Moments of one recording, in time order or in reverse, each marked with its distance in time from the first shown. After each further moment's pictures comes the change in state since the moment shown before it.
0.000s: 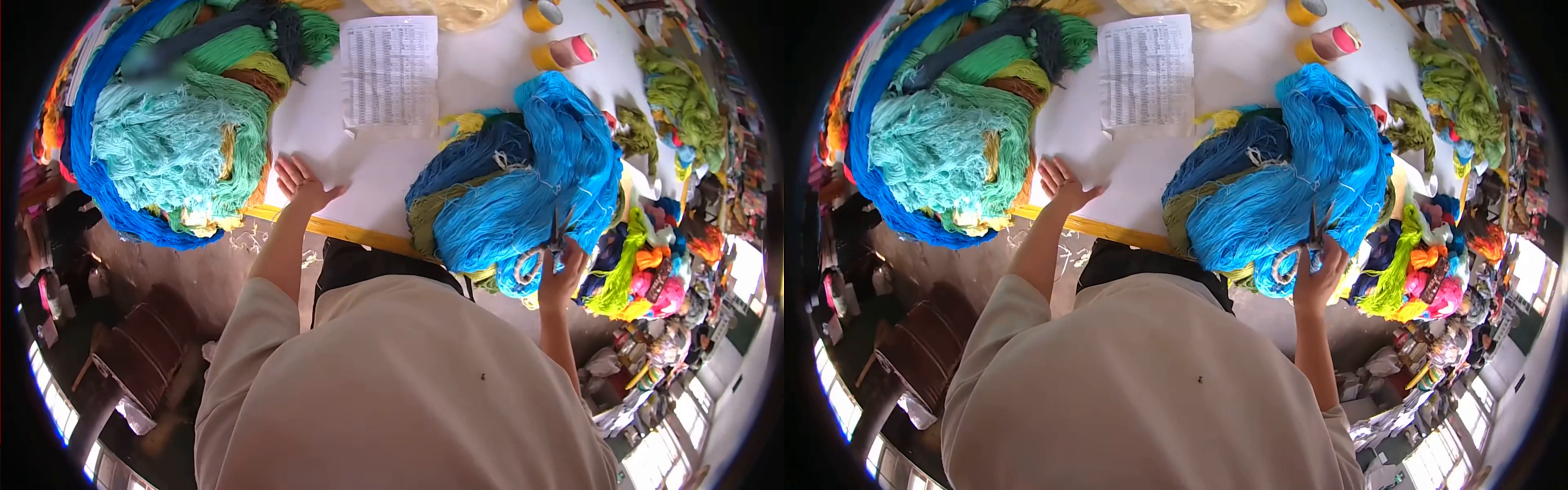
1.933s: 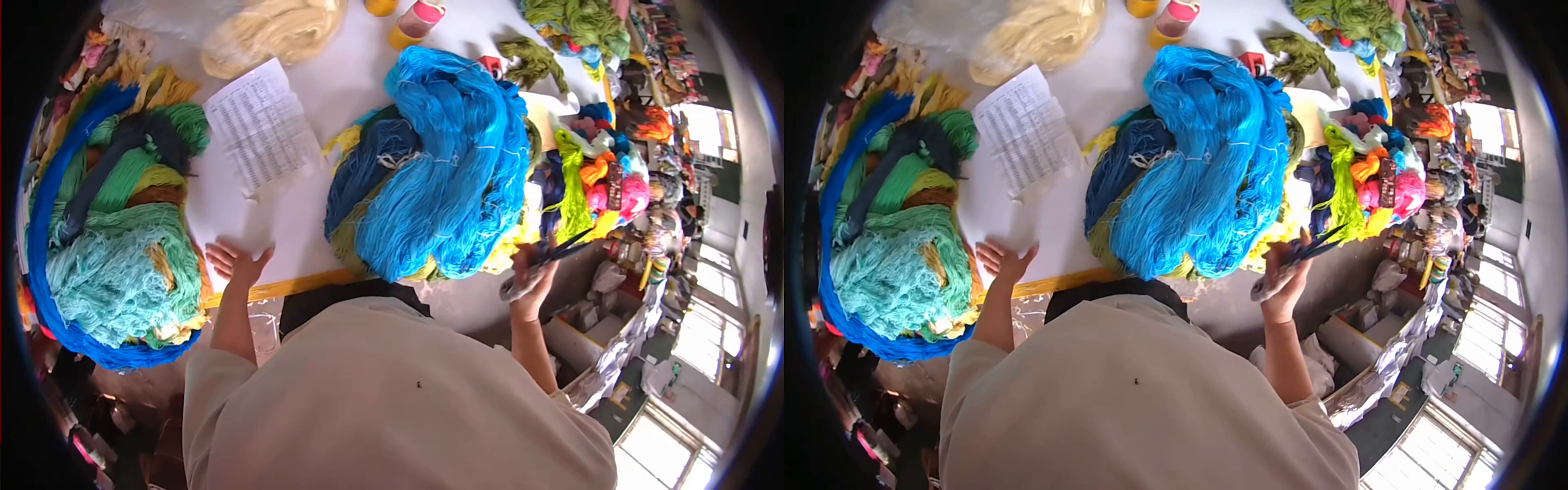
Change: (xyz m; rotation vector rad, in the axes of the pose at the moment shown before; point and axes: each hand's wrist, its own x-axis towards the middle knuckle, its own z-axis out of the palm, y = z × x) left_hand 0.009 -0.009 0.016 -0.008 0.052 0.051; right_hand -0.059 0.010 -0.047 0.589 0.377 0.271
